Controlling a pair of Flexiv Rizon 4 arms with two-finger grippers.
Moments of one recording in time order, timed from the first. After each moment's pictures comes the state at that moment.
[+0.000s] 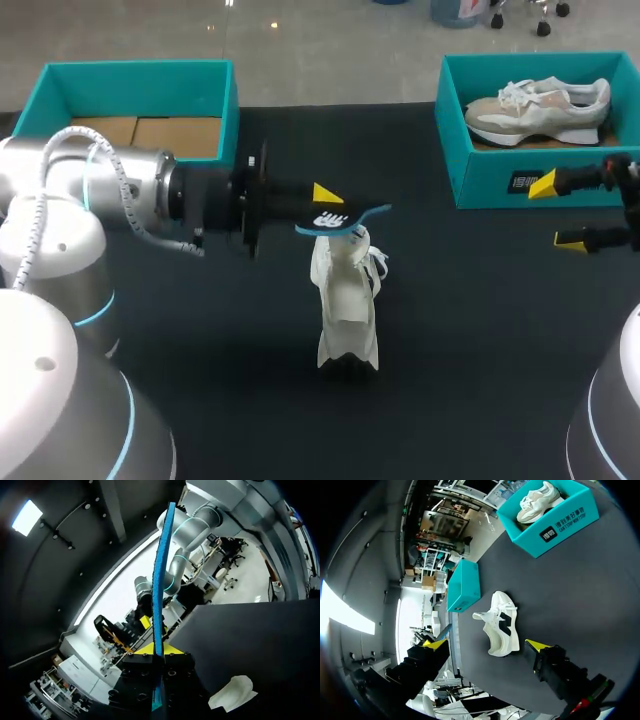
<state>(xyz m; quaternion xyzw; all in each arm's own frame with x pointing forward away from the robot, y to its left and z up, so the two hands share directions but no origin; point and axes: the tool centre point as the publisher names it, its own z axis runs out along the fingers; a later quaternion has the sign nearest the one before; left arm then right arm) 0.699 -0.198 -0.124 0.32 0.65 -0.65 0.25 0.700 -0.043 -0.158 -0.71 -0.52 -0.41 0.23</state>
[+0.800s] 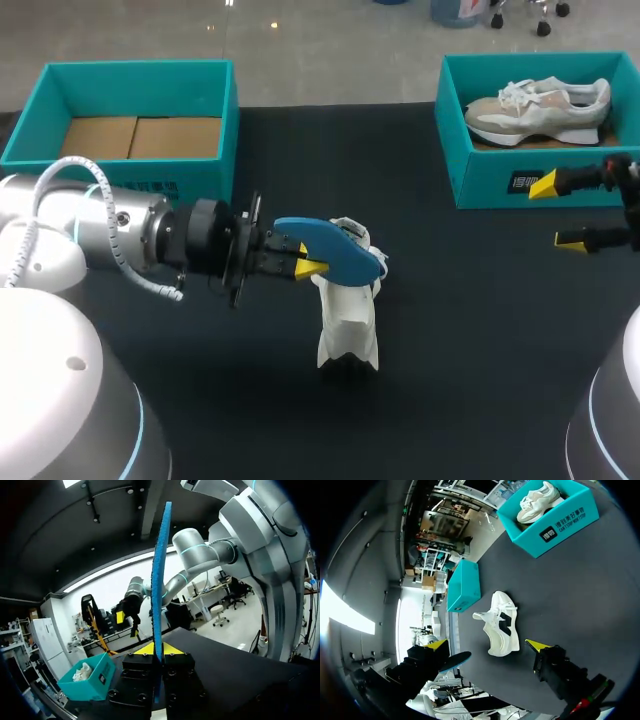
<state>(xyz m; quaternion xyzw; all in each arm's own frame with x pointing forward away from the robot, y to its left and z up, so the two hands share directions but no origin) 0.643 -0.182 -0.161 0.21 0.68 -0.70 0.07 0.699 -0.043 -0.158 -0.71 -0.52 -0.41 0.23</state>
